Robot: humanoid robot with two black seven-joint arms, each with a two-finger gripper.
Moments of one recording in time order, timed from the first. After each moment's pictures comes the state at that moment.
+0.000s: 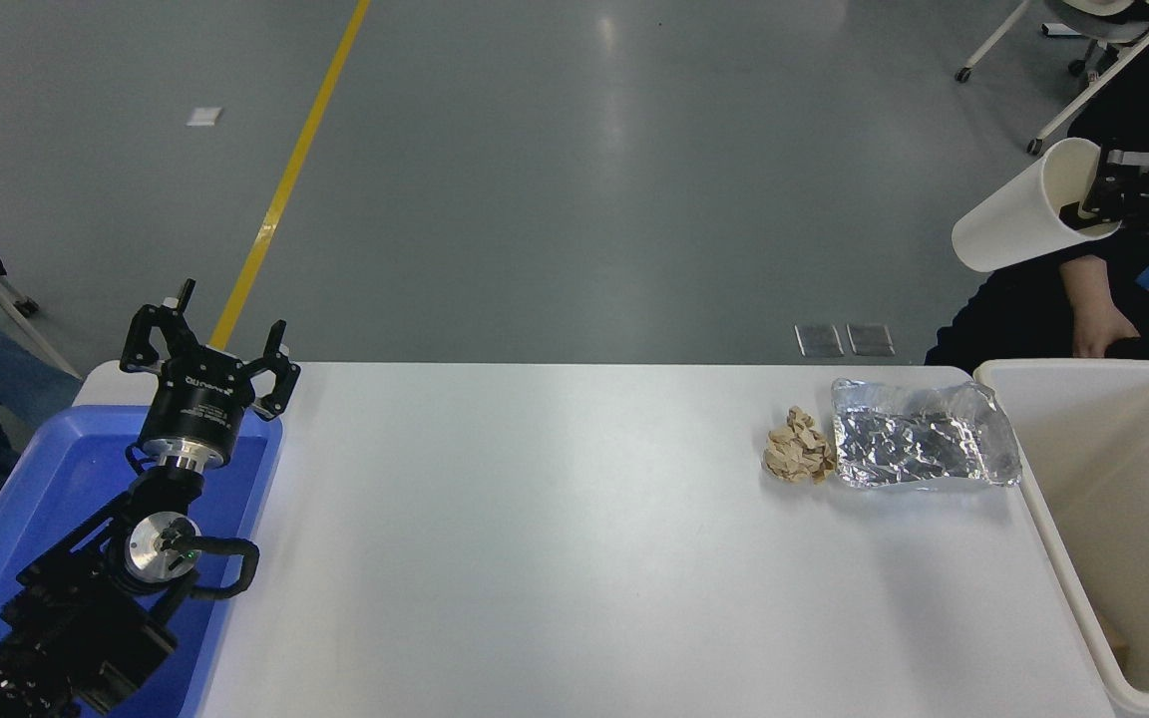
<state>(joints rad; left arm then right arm) -0.54 0.24 -0.94 -0.52 0.00 -0.56 -0.50 1.96 -0.70 -1.35 0.87 -0.25 0.60 0.30</state>
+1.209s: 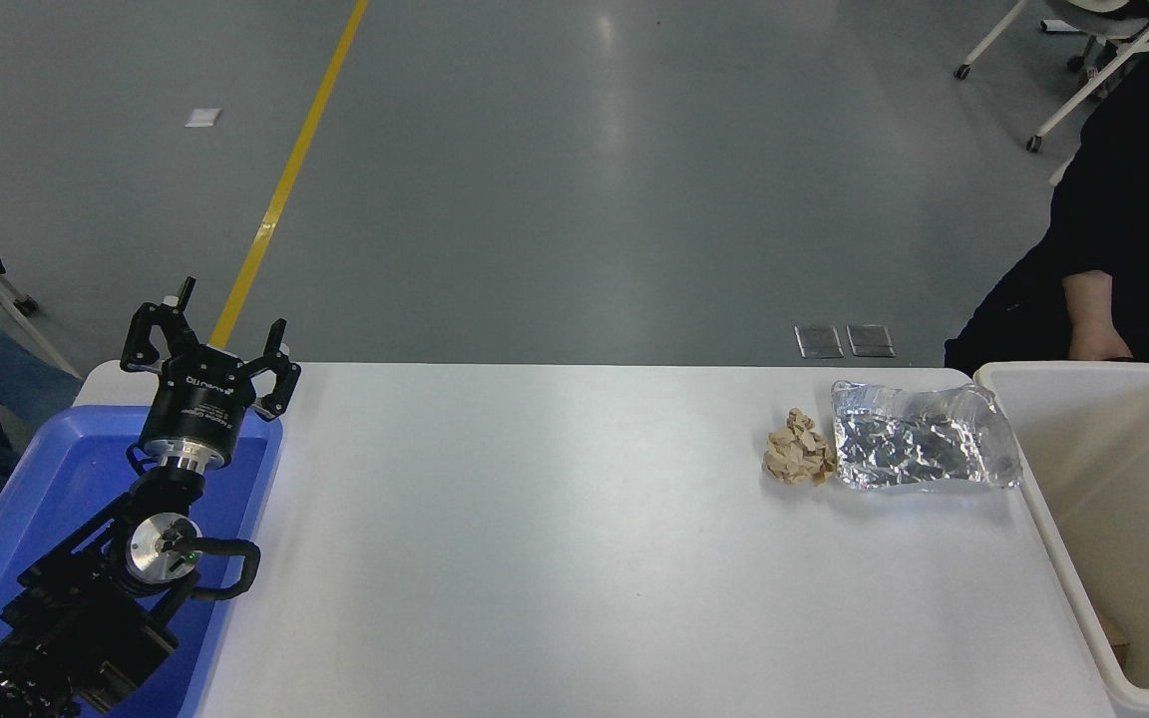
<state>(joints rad) -0.54 0.24 -0.94 -0.52 0.00 -0.56 -0.50 0.74 -0.57 -0.85 0.18 0.12 0.13 0.01</state>
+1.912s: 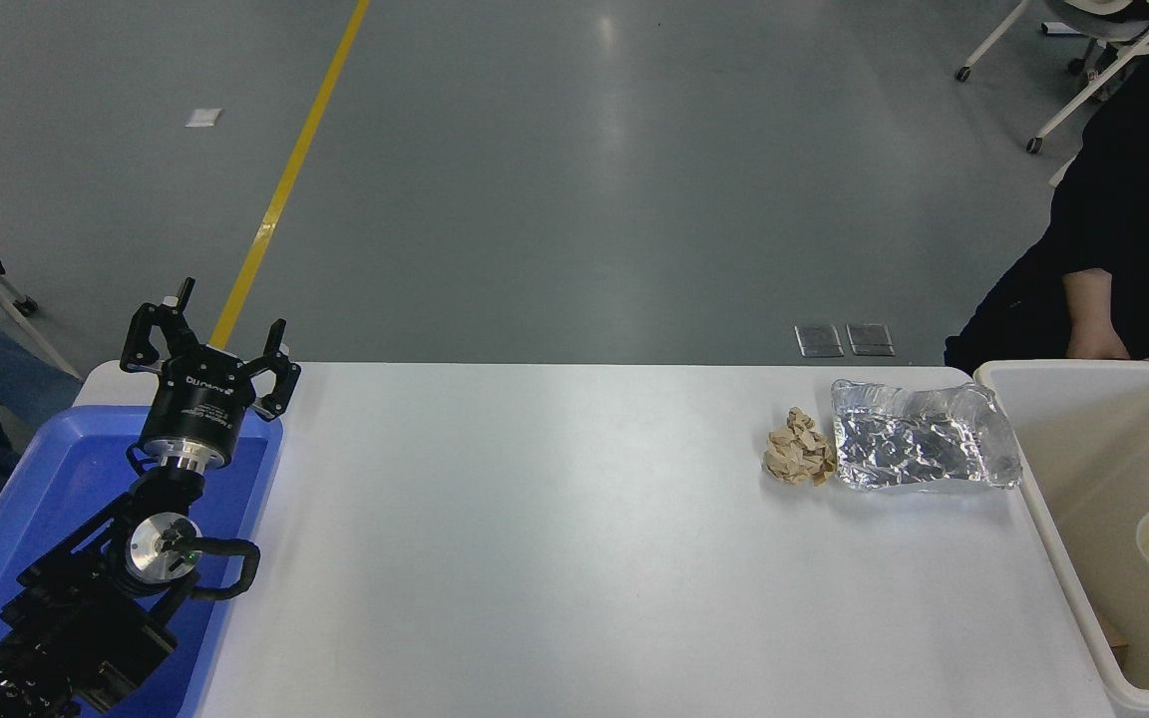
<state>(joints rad) -0.54 0.24 -0.94 -0.52 0.00 -0.56 -0.50 0.68 -0.52 -0.78 0.18 0.13 0.05 0.01</state>
